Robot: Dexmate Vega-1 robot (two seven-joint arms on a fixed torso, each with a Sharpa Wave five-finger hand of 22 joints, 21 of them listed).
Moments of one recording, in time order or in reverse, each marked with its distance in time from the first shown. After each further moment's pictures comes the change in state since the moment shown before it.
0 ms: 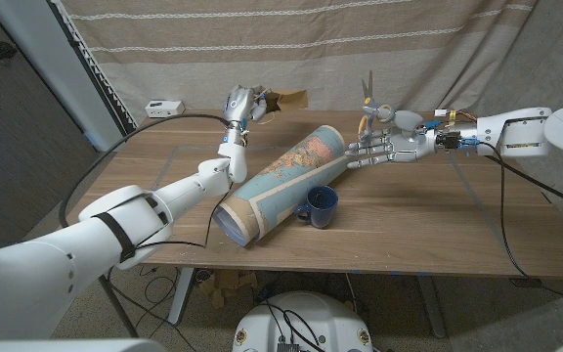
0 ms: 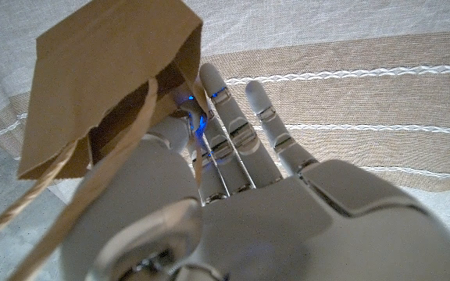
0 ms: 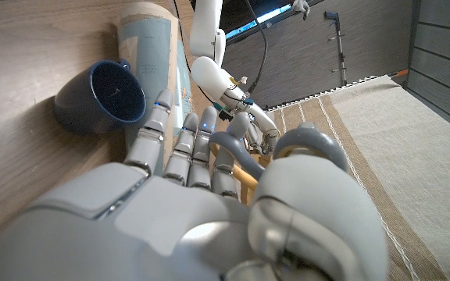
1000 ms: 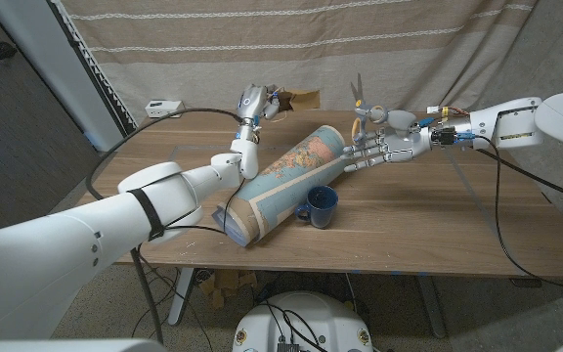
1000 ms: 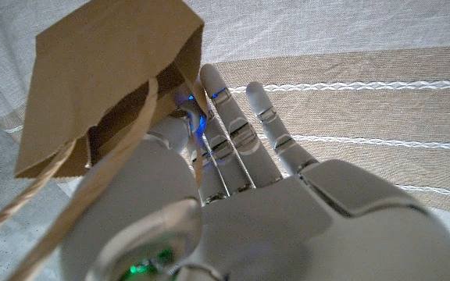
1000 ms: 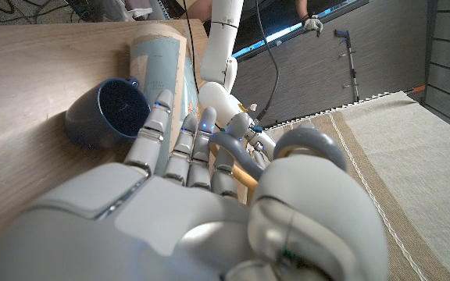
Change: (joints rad) left arm -0.131 -0.151 0.177 0.292 -0.129 -0.122 0.040; left_hand 0.000 0.000 0.008 -0.003 0.003 0.000 0.000 0.004 0.001 0.000 0.000 0.010 0.000 -0.011 0.000 0.000 -0.009 -0.014 0.004 0.030 -0.014; right arm 0.116 0.013 -0.090 0.017 -0.040 -0.070 0.060; right_hand 0.000 0.000 0.000 0.000 0.000 -0.006 -0.002 0.000 0.004 0.000 0.000 -0.015 0.003 -0.013 0.012 0.000 -0.009 0.000 0.000 0.000 0.000
